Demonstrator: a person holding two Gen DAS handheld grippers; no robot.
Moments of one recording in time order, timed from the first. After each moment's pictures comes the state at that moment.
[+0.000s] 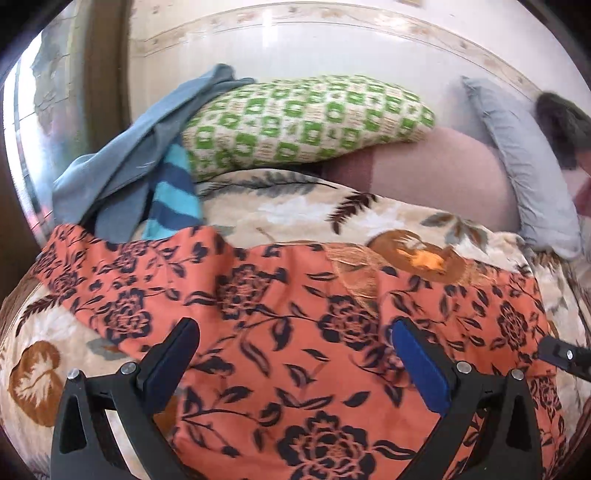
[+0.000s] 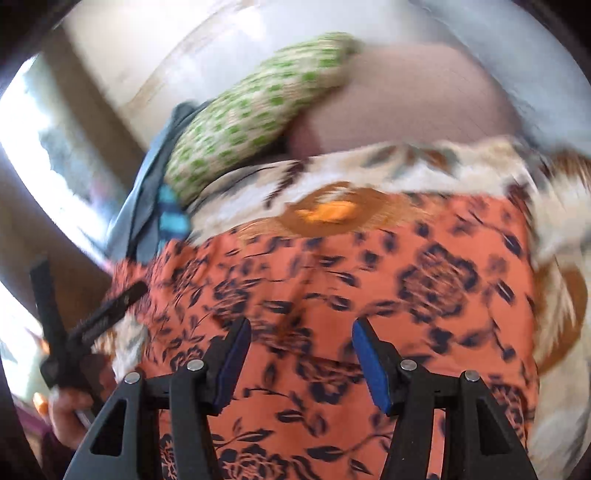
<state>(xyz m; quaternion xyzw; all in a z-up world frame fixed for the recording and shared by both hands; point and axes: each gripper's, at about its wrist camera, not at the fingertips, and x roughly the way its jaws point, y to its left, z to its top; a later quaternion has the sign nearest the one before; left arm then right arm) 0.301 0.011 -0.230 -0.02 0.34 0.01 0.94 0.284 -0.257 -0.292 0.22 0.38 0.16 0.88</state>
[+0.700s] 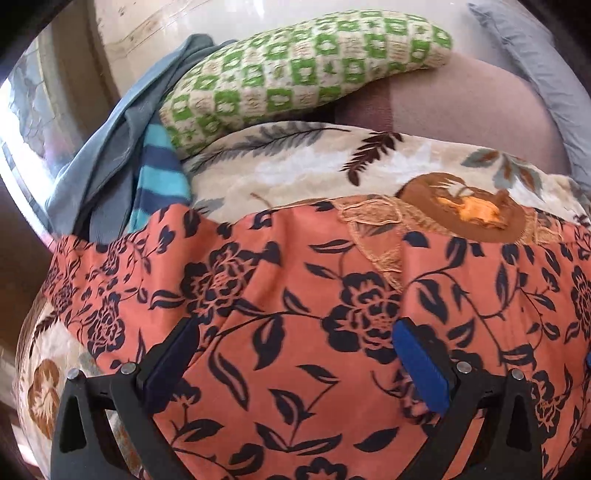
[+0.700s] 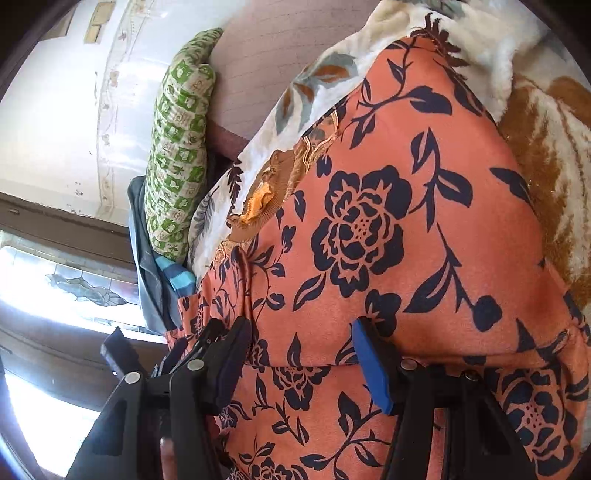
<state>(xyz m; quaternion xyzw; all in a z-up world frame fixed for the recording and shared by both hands) 0.360 0.002 -0.279 0.04 0.41 0.11 0.90 0.317 -0.309 -0.355 0.43 0.42 0.20 0.78</state>
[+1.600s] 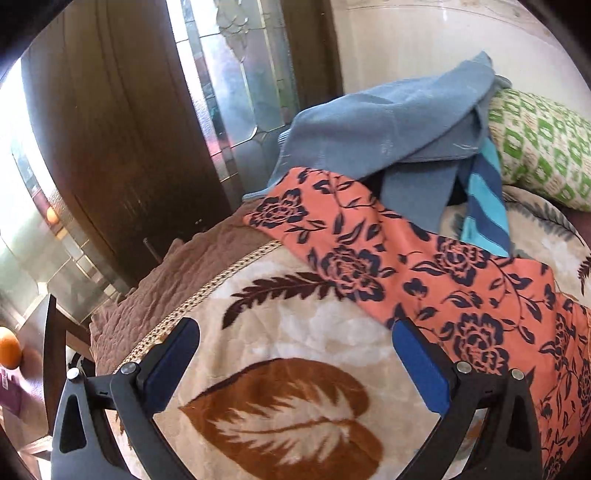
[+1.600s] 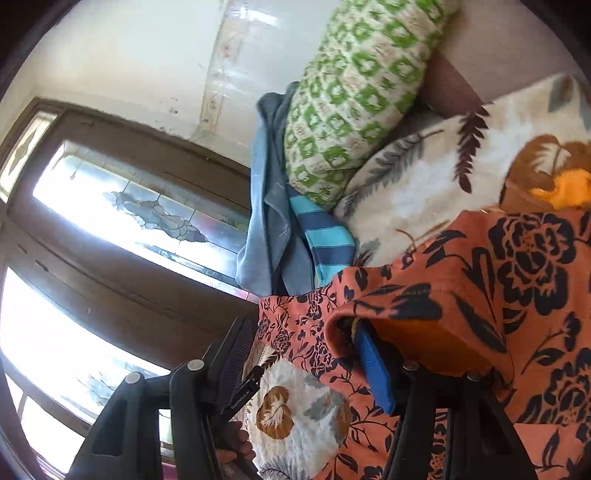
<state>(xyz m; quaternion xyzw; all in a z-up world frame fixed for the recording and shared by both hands) 0.255 0.296 -0.241 -0.09 0.38 0.36 0.84 0.367 -0.056 -0.241 0.32 0.37 0.38 0.78</state>
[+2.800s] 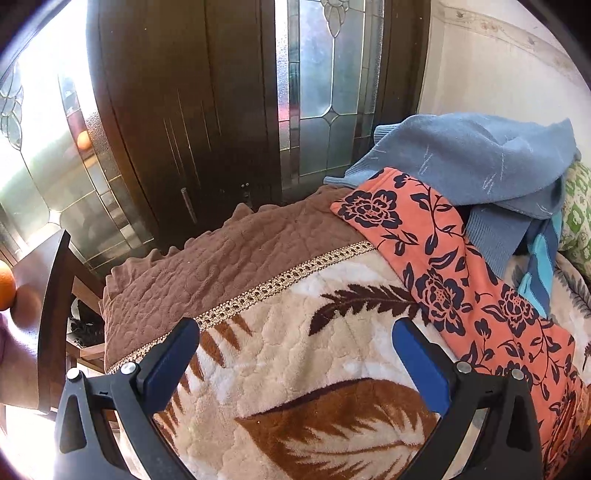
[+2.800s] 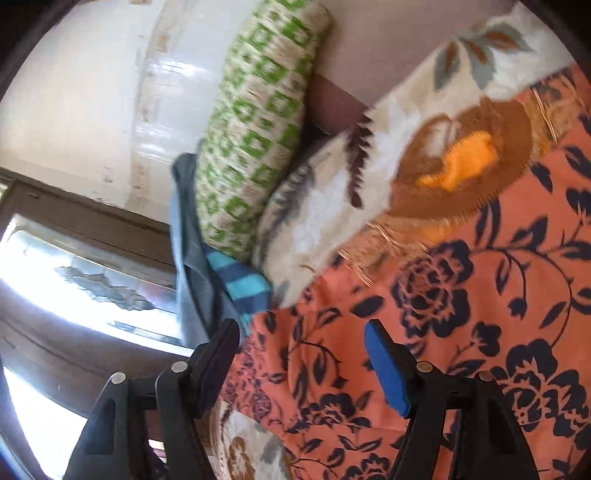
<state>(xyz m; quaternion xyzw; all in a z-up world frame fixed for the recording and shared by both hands) 0.219 0.366 -0.247 -0.21 0.36 0.42 0.81 0.394 -0.101 -0.332 0.43 0.41 0.23 0.77</state>
